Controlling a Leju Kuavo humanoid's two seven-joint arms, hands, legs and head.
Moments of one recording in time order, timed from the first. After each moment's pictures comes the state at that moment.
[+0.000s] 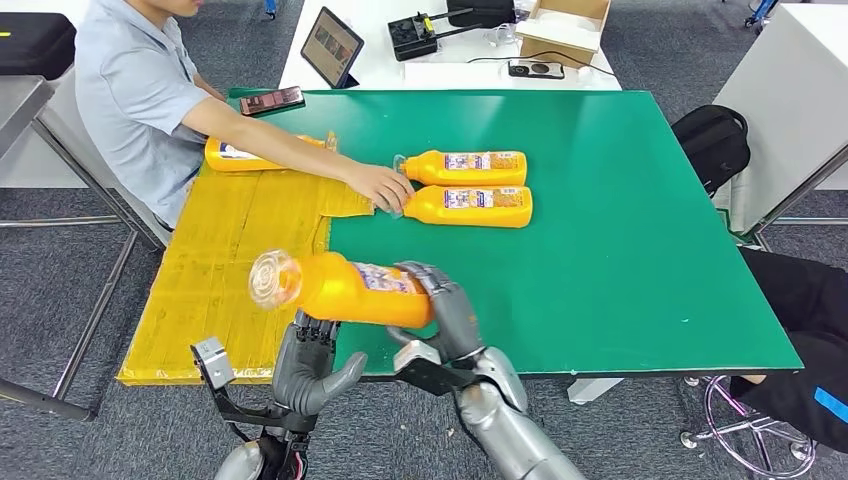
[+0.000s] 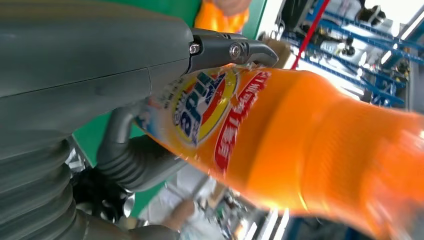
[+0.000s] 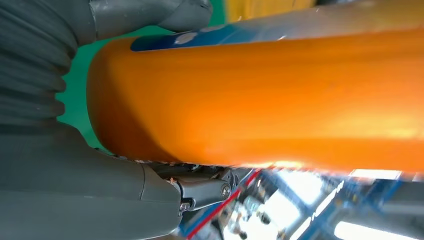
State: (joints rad) left arm 0.06 -0.20 -0.40 -1.48 0.33 -0.17 -0.47; right arm -0.34 0.24 0.39 -0.80 0.47 -0.45 -0.65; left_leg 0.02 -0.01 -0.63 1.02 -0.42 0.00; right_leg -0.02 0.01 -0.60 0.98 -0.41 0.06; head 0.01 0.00
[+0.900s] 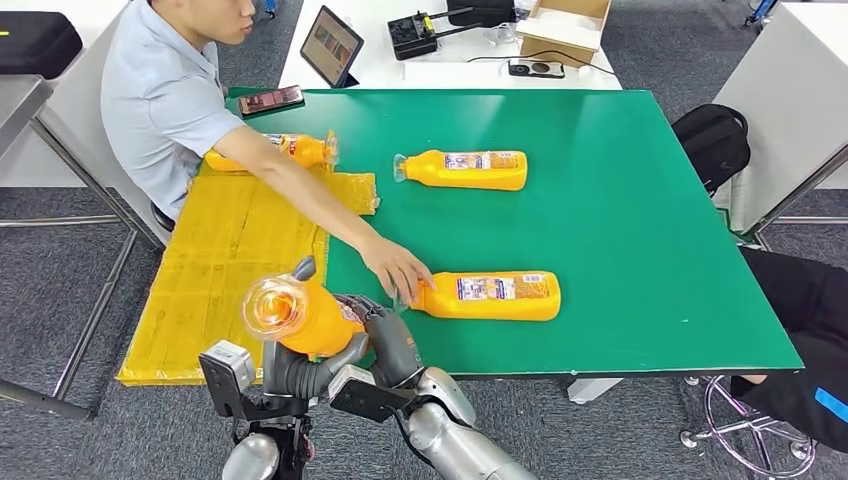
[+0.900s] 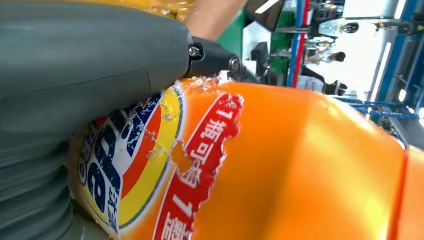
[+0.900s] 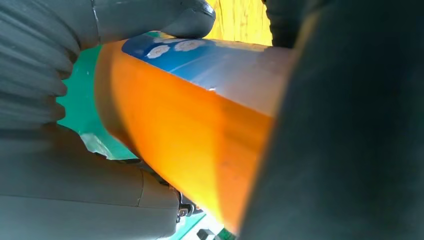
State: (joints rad) left arm 0.02 -0.21 -0.42 -1.47 -0.02 0.20 -0.55; right arm -0.37 0.34 0.59 -0.65 0.40 -0.38 -0.60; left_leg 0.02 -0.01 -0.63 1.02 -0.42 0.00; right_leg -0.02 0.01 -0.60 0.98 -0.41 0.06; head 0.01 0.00
